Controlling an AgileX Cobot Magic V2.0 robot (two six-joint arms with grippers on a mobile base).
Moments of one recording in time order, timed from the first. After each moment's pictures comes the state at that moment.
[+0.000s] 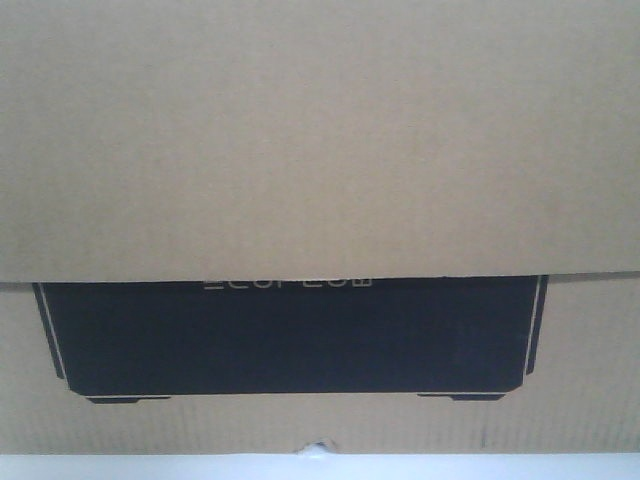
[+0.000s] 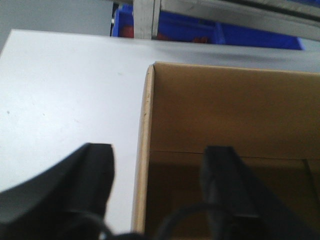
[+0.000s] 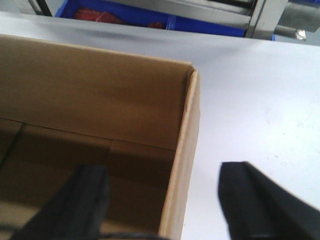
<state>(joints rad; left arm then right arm) -0.28 1.10 -1.35 0.15 0.86 -0.28 0.09 1.13 -1.36 0.14 0.89 -0.07</state>
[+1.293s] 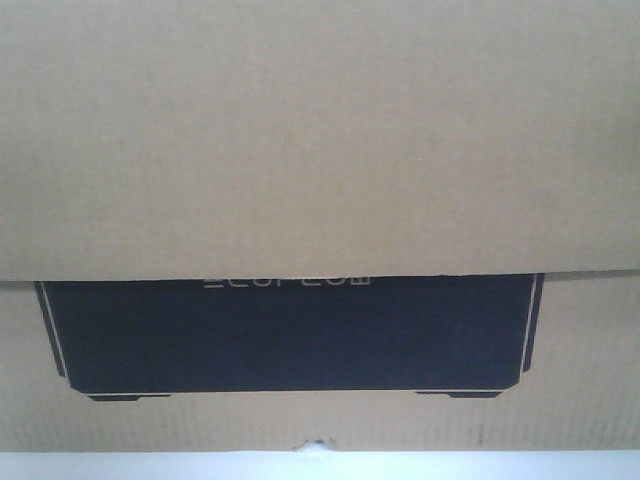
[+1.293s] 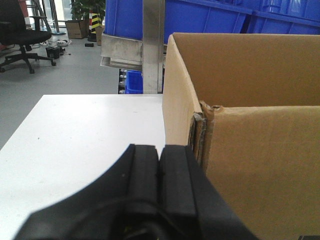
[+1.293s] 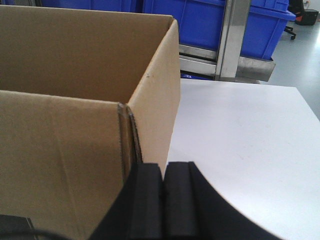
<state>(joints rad) -0.28 0.00 -0.32 0.27 0.47 -0.26 0.09 0.08 -0.38 0.11 0.52 -0.07</state>
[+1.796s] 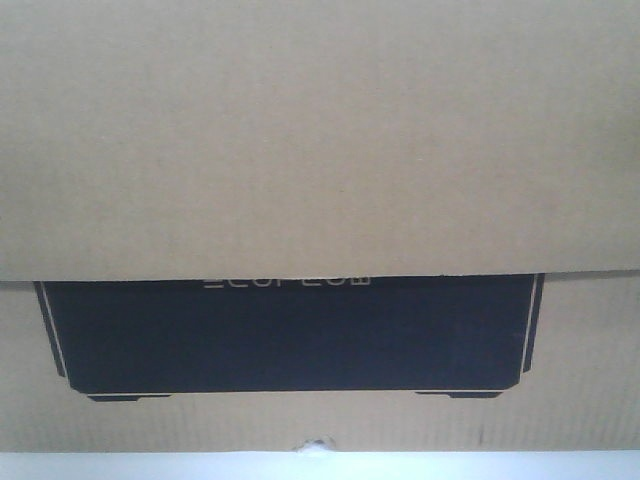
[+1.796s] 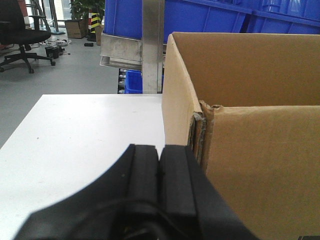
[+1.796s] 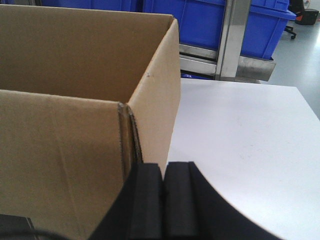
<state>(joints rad) -0.28 0.00 -0.32 0.27 0.47 -0.26 0.09 0.08 -0.37 0.11 0.52 -0.07</state>
